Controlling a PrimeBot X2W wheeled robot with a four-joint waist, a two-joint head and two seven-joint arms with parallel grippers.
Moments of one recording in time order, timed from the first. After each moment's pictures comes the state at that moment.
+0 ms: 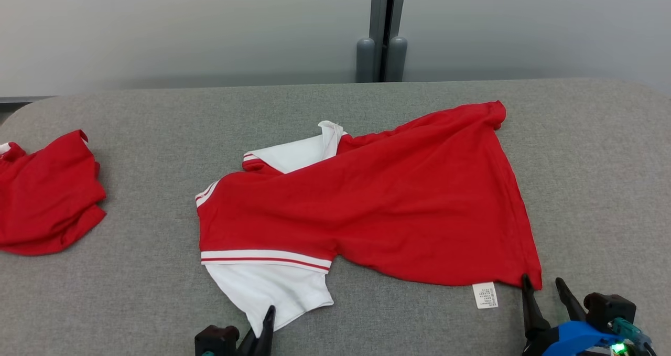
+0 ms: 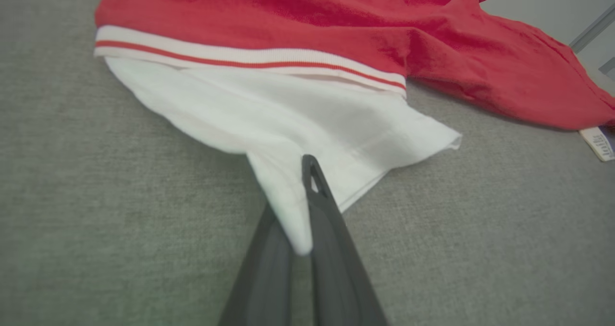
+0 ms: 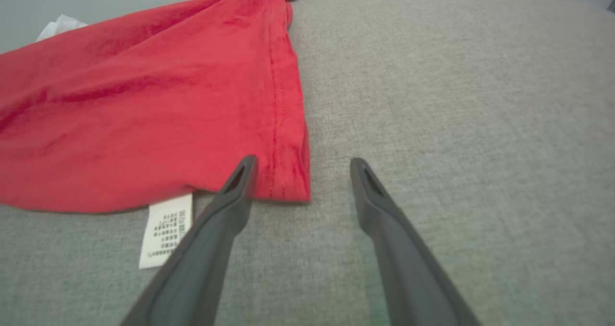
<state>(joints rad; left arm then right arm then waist) -0.07 0.05 -0.36 0.66 -0.34 -0.12 -0.27 -0.14 -0.05 -0.13 0.66 0.16 0.13 -0.26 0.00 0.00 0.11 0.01</state>
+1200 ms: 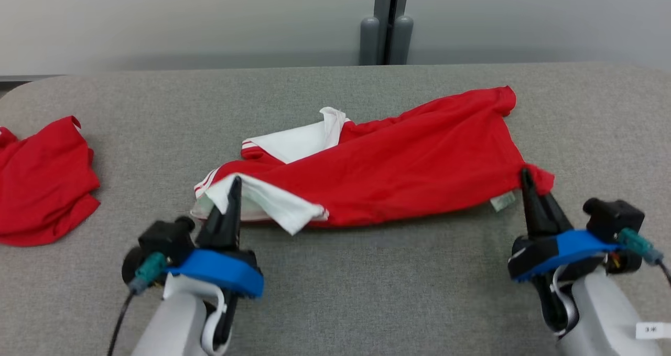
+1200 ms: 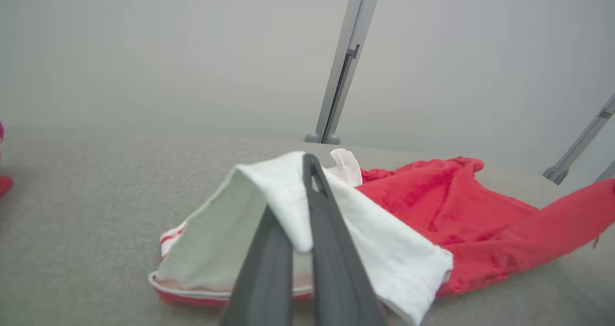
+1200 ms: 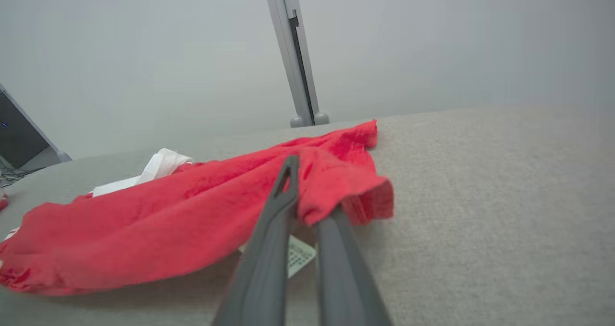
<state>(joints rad) -0.24 0.06 -0.25 0.45 -0.34 -0.13 -0.26 -0.32 -0.09 0.03 0.55 0.32 0.13 -0.26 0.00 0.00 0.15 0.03</state>
